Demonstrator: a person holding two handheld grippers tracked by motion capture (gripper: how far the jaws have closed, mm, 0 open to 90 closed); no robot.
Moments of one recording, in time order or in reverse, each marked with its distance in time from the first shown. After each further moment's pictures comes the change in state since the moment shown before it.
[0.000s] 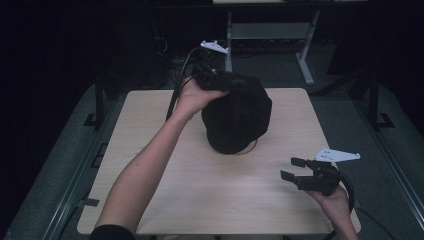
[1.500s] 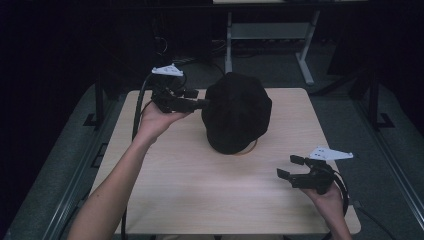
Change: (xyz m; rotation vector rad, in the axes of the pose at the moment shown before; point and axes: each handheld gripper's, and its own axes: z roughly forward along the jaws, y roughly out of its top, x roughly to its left) left arm 0.025 -0.084 -0.065 -0.039 0.016 -0.077; right arm 0.001 0.000 0.014 0.010 -0.073 0.006
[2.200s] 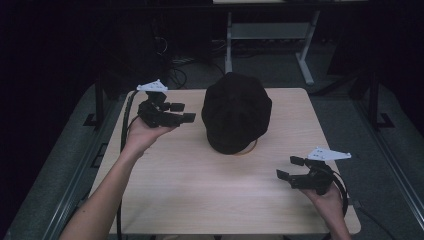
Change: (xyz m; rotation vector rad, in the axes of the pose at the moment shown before) left arm 0.011 -0.047 -0.017 0.019 0.021 -0.047; right arm 0.000 -0.003 0.003 0.026 -0.014 0.002
